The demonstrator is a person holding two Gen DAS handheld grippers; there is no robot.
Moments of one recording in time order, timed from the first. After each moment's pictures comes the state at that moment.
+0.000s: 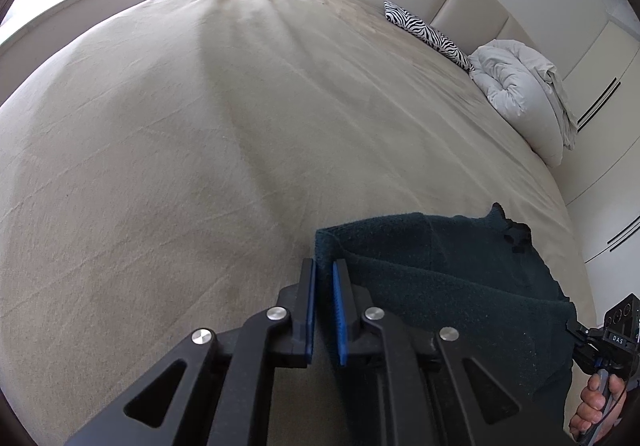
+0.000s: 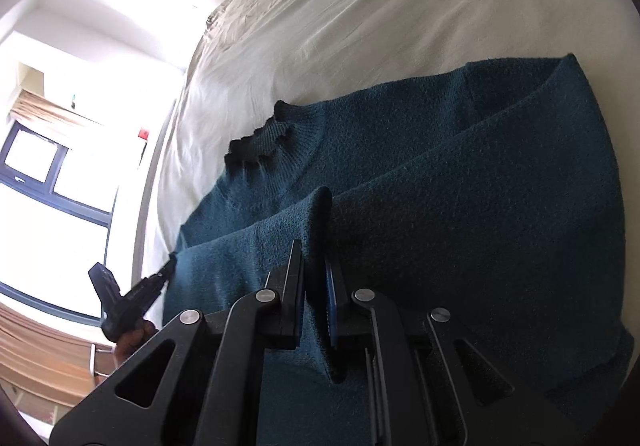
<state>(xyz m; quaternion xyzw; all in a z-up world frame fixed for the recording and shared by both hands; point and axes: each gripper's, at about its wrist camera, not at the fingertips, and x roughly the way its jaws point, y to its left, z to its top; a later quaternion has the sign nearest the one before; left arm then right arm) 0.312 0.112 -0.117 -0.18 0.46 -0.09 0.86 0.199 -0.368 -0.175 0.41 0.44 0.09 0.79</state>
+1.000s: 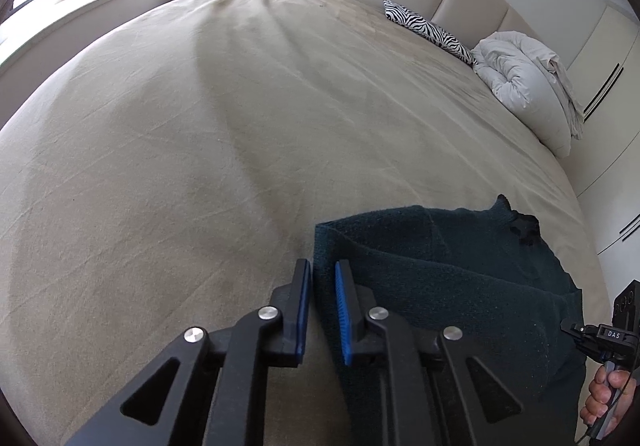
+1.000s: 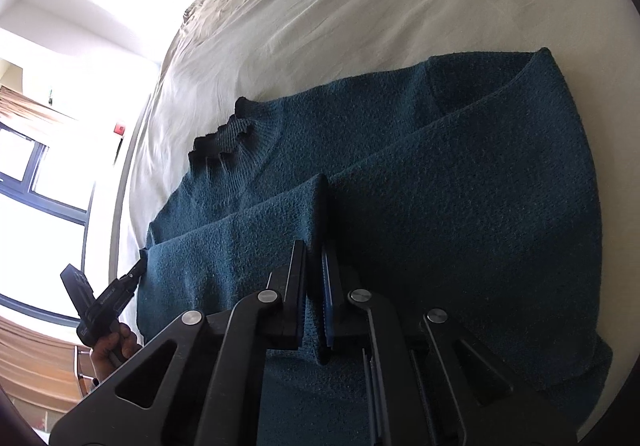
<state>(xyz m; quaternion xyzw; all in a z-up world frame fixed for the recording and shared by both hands) 0.310 0.102 -0.113 -0.15 0.46 -0.08 0.87 0.216 -0.370 -0.186 0.34 0.50 0.03 0.79</state>
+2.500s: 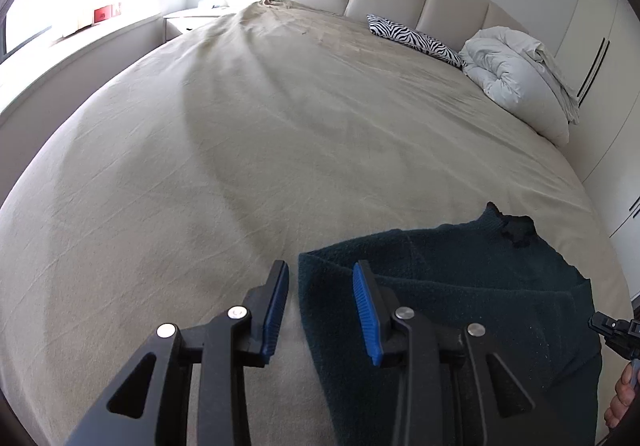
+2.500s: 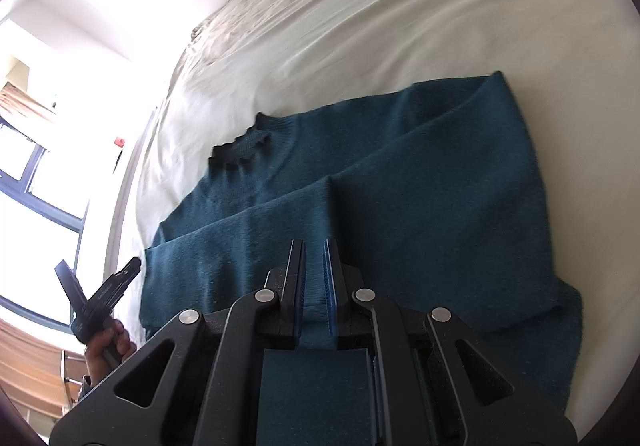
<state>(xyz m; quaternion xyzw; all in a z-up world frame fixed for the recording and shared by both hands) 0.308 0.081 -0.085 -0.08 0.42 -0.08 0.90 0.177 -0.369 -0.145 0.34 0.45 0.05 0.83</state>
